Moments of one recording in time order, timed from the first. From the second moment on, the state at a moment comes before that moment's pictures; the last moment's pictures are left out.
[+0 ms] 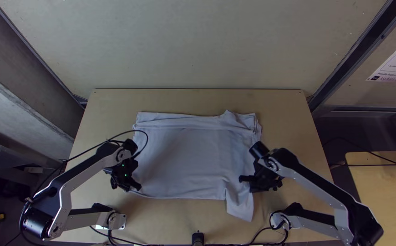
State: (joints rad) left arm -0.27 1.32 0.79 -1.18 0.01 0.16; right arm 0.57 1.24 0.79 -1.14 -0.31 0.59
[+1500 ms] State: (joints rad) left arm -0.04 1.69 1.52 -1.13 0.04 0.27; right arm 0.19 1.74 1.47 -1.11 -0.17 0.36
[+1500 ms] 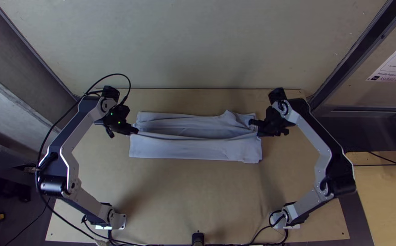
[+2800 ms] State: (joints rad) left arm 0.00 1.98 1.80 -1.10 0.21 0.19; right arm 0.08 2.12 1.81 -1.05 -0.01 0.31
